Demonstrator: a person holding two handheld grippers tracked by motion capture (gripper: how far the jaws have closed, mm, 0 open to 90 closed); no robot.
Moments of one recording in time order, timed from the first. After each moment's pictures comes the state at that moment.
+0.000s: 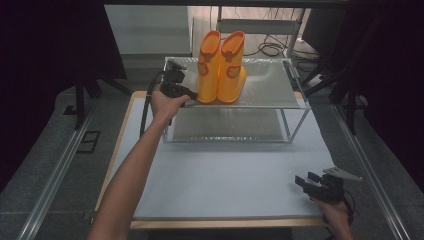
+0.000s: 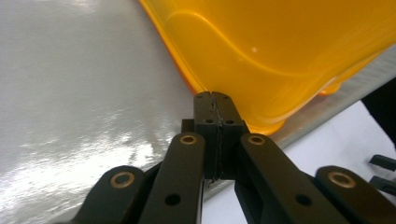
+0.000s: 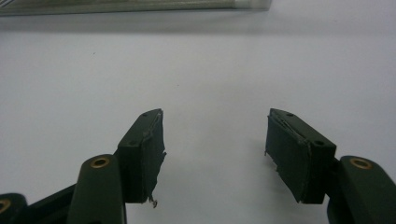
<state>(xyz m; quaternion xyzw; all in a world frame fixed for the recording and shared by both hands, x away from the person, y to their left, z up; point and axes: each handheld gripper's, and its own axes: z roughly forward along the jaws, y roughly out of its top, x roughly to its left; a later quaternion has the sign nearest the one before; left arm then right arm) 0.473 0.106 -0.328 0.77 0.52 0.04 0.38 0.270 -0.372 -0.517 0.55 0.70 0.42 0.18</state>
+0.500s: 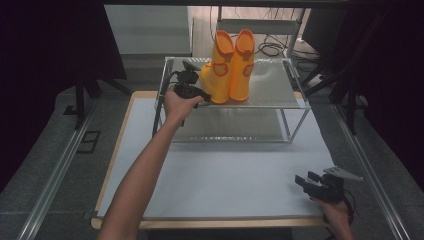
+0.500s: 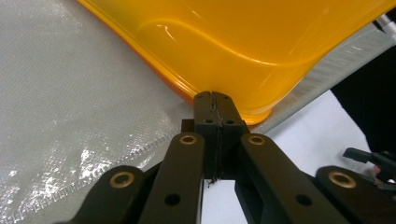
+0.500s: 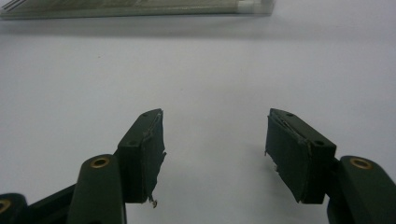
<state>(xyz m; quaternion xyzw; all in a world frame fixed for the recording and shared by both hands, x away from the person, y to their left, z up) 0.472 0.078 -0.328 0.77 0.50 0.02 0.39 0.270 -0.373 -0.515 0.54 0.70 0.42 0.18</state>
